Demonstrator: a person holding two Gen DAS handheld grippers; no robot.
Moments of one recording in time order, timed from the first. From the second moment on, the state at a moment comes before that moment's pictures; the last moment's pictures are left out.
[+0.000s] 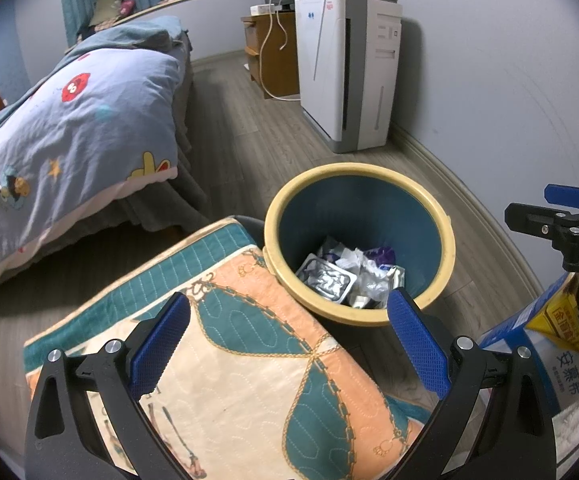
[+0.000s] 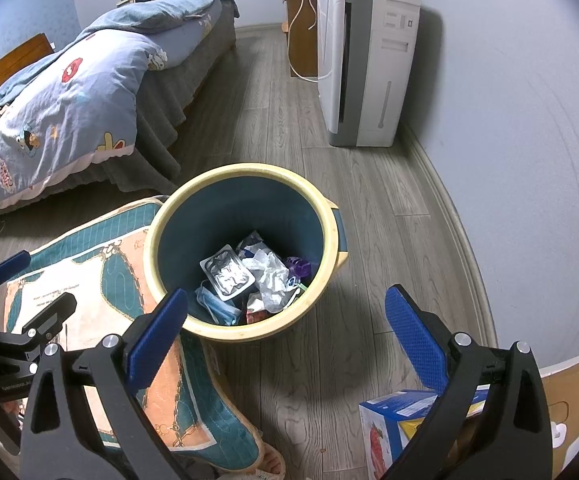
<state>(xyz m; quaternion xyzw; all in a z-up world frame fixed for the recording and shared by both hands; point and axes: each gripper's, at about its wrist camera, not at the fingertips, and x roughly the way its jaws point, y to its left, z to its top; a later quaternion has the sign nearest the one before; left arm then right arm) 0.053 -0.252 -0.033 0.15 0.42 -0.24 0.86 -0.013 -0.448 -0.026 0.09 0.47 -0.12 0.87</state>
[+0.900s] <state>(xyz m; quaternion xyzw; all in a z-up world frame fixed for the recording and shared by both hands) 0.052 -0.249 -0.034 0.14 0.42 -0.27 0.86 -0.010 -0.444 -0.024 0.10 0.48 -0.12 0.86</state>
